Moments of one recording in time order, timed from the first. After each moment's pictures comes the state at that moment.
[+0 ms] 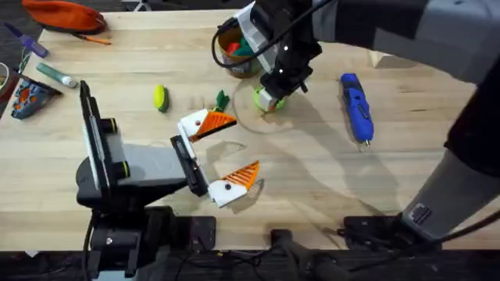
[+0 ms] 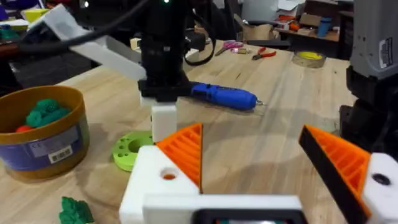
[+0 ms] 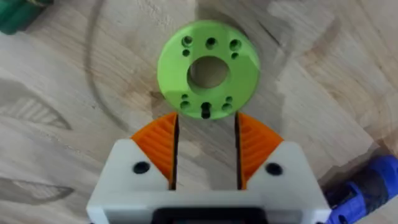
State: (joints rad) left arm 0.05 0.01 0.01 -0.12 1.14 0.07; right arm 0.61 1.99 1.58 -1.05 0.02 -0.09
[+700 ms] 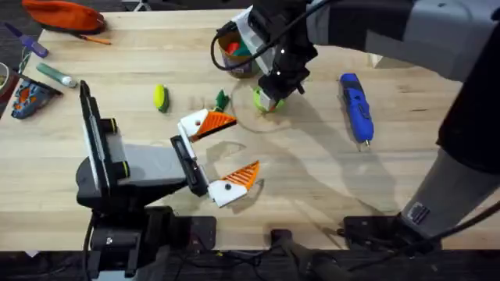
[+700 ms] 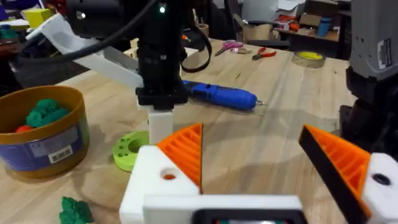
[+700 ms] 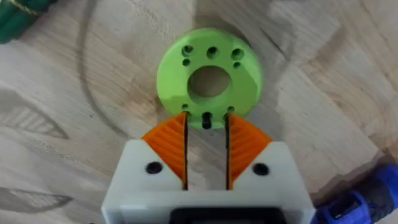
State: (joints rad) left arm 0.05 0.01 0.01 -0.12 1.14 0.07; right arm 0.62 2.02 1.58 -1.03 0.02 -0.09
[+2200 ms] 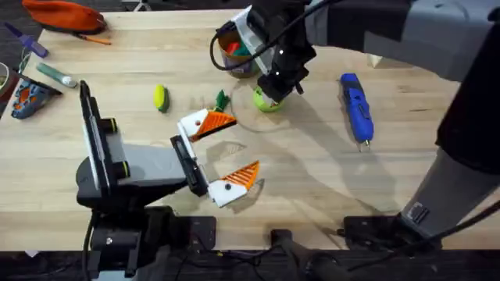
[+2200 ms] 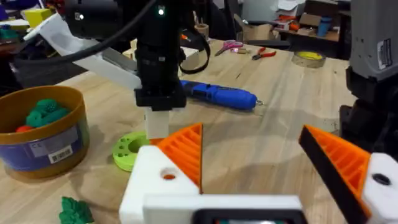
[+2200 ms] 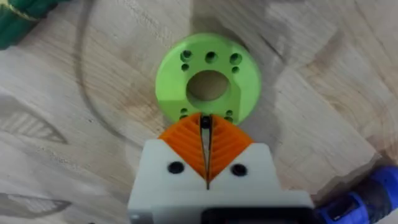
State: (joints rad) left arm 0.05 0.01 0.01 -0.12 1.14 0.07; right arm 0.62 2.02 1.58 -1.01 0.03 -0.09
